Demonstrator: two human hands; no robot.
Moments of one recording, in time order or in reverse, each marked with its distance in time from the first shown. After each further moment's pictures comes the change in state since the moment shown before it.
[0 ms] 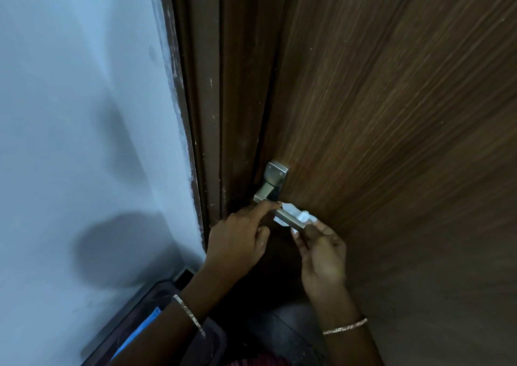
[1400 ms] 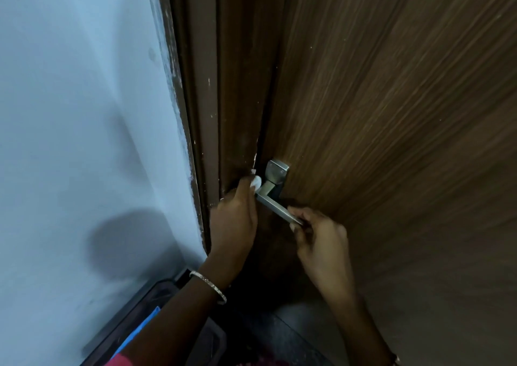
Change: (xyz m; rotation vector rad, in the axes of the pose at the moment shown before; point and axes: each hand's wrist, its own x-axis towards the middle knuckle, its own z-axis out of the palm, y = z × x) left_hand 0.023 0.001 0.011 -0.046 0.423 -0.111; right_hand -0.013 -0.028 -0.007 -1.361 -0.370 -0.824
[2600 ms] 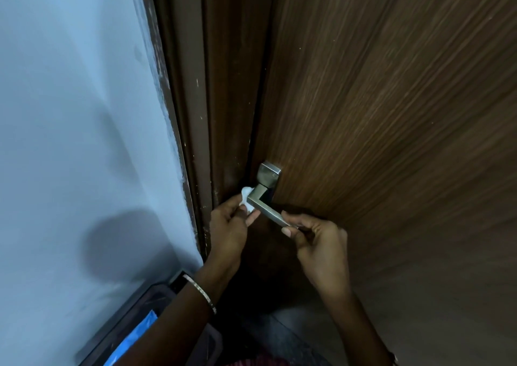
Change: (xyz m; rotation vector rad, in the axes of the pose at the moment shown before) left_hand -0.011 -0.008 0.027 -0.864 -0.127 -0.677; right_hand -0.002 0.010 -0.001 0.203 0.043 0.040
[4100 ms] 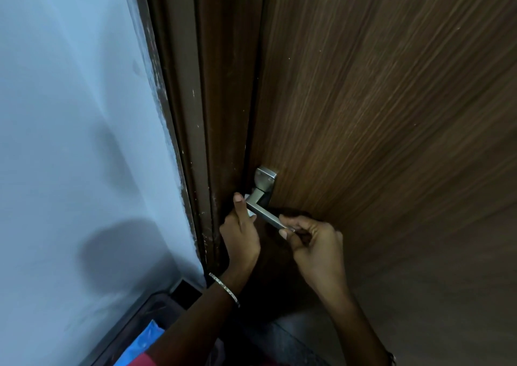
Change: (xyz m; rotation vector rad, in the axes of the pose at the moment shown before) left_hand -0.002 -0.010 0.030 0.056 0.207 0.030; right_hand -0.001 -0.003 0.001 0.038 0.011 0.062
